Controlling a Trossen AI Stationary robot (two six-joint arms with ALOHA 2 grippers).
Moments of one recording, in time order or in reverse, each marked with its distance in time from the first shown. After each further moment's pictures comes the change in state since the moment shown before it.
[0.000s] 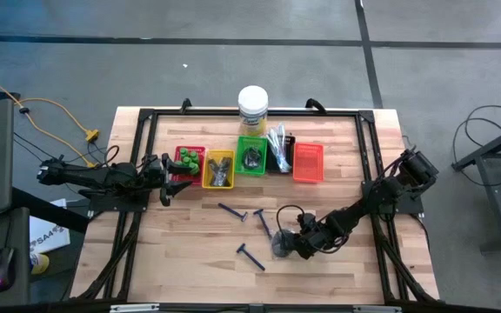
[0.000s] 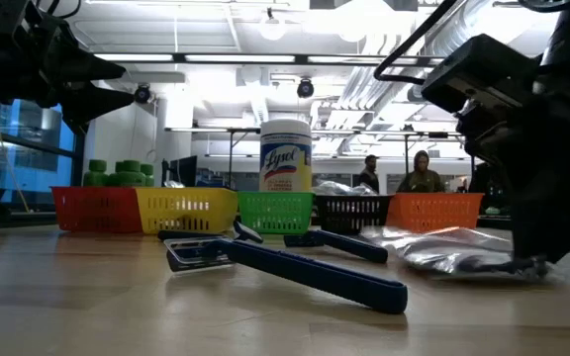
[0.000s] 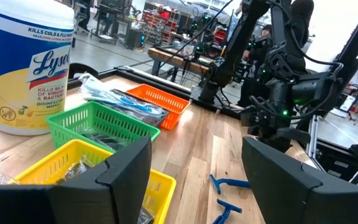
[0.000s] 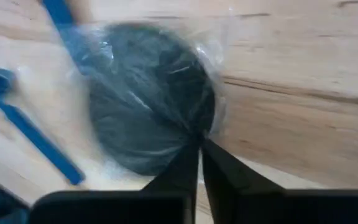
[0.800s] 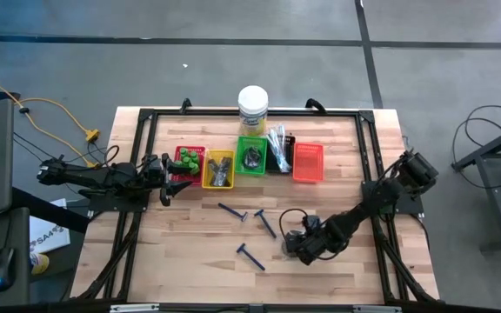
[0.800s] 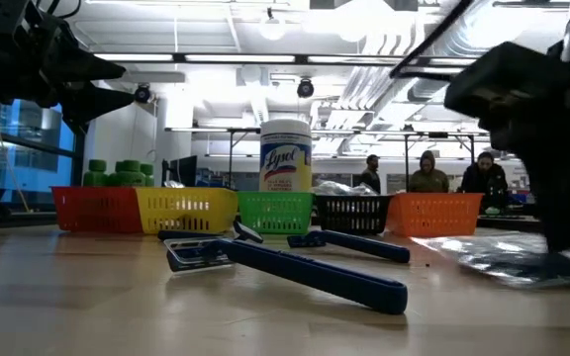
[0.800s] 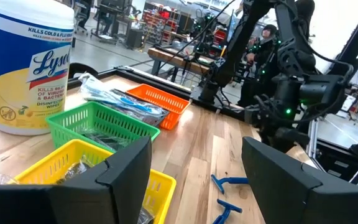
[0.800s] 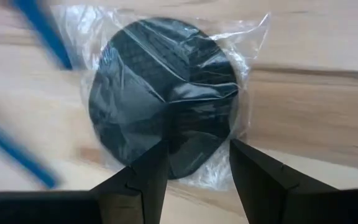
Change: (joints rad) left arm 0.000 0.000 0.000 0.000 0.000 0.000; right arm 0.039 -0.019 0.089 -0.174 -0.050 0.112
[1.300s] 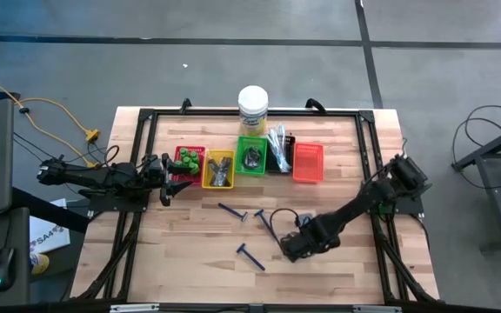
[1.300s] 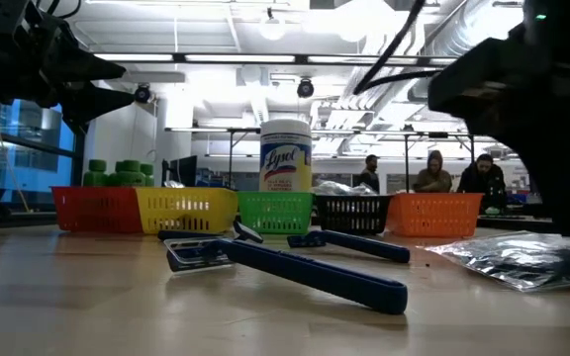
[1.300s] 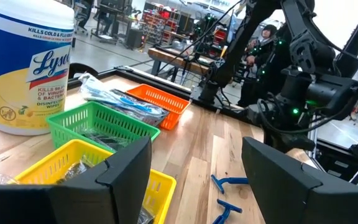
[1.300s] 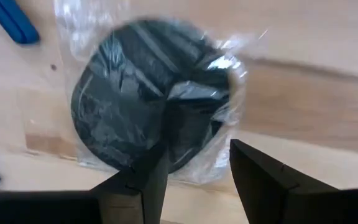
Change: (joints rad) left arm 0.000 0.000 0.000 0.000 0.000 0.000; right arm -0.063 0.101 0.232 -0.342 -0.144 -0.155
